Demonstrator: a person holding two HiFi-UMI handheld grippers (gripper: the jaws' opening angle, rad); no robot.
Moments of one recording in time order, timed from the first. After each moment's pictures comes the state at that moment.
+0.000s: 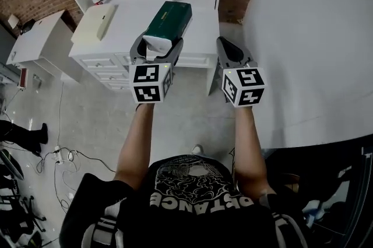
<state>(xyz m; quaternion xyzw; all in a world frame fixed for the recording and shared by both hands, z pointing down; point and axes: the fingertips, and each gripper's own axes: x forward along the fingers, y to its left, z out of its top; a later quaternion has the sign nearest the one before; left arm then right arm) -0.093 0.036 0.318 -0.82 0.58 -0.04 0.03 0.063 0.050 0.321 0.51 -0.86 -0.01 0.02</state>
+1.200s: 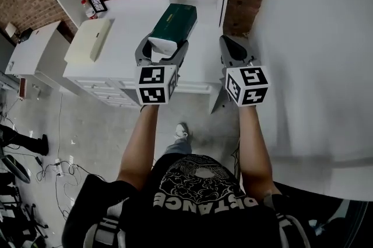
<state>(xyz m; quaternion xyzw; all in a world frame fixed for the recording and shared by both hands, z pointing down) -0.084 -0.122 0.336 -0.82 0.57 -0.04 0.04 0.065 -0.112 0.327 0.50 -0.86 -0.03 0.01</state>
